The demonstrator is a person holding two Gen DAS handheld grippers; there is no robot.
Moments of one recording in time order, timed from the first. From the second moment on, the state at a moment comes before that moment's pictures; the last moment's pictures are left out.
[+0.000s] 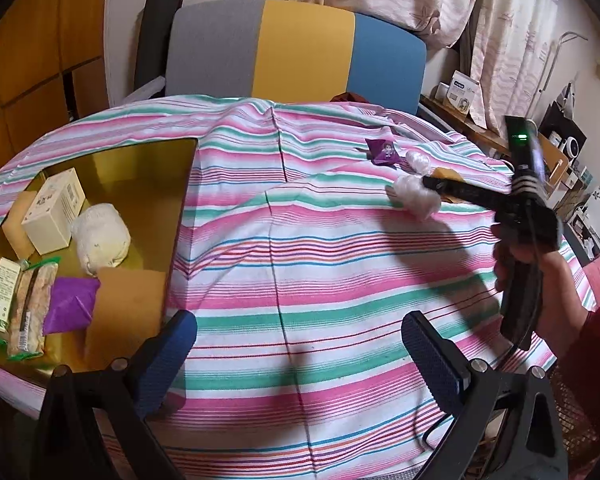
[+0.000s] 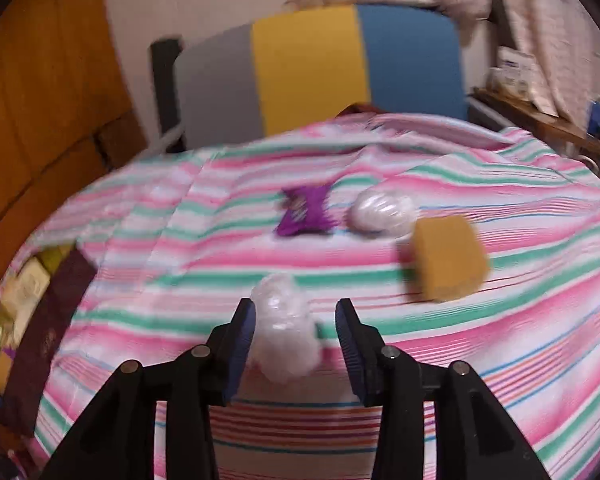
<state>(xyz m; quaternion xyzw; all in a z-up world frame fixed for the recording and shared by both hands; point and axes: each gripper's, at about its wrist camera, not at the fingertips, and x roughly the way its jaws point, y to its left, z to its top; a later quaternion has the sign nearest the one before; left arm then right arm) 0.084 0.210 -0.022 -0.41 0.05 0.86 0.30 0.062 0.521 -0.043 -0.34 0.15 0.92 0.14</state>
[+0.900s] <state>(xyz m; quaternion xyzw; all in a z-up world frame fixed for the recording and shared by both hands) 0.063 0.256 -0.026 -0.43 0.04 0.86 0.28 0.043 0.600 -0.055 -0.33 0.13 0.90 0.25</state>
